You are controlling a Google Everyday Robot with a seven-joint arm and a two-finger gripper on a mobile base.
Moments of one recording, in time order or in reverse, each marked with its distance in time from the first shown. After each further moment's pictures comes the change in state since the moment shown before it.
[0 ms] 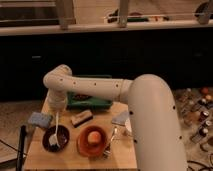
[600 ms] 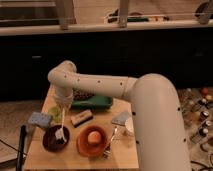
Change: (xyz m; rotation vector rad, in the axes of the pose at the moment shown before) arm 0.030 0.026 -0.020 -0.073 0.055 0.055
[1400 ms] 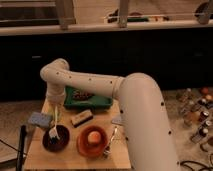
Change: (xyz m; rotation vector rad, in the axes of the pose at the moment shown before) arm -0.001 -0.040 0.011 0.058 -0.047 -0.106
